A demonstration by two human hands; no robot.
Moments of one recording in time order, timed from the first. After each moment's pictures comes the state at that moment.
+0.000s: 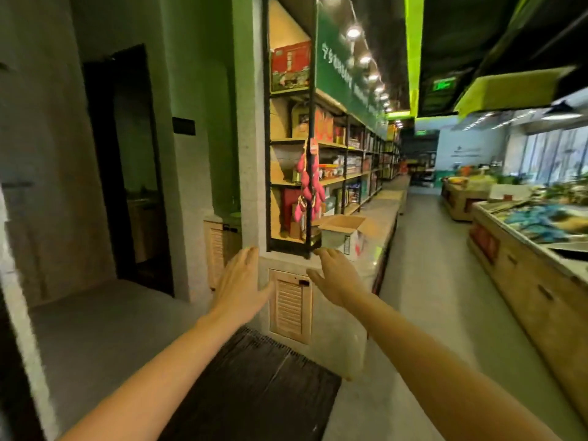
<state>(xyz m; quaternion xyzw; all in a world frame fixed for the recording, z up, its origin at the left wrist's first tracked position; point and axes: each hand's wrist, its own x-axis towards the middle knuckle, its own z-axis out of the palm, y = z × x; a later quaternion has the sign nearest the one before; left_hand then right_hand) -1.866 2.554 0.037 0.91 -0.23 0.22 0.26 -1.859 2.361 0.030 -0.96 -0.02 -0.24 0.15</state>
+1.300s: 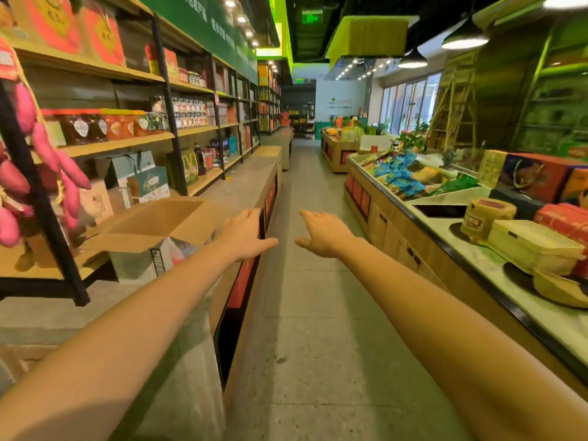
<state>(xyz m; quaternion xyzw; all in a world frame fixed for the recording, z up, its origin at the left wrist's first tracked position) -1.353 1.732 0.011 0.91 -0.39 0.05 0.14 -1.453 1.589 0.012 -0.98 0.18 -0.09 0.00</state>
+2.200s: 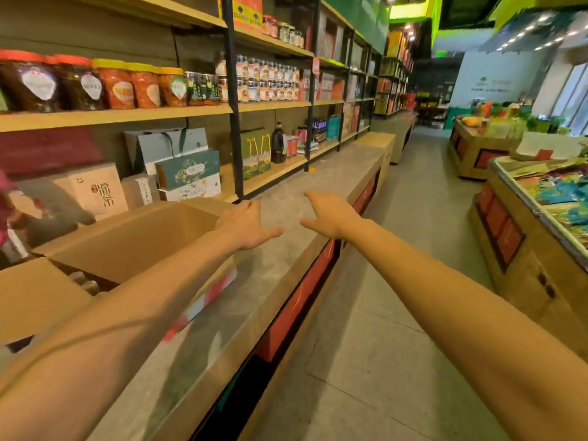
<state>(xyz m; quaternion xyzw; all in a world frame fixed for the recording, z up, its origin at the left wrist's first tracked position) -0.880 1.438 -0.031 0.97 -0.18 0.06 0.12 -0.900 1.259 -0.017 -1.00 -0.05 -0.08 0.02</state>
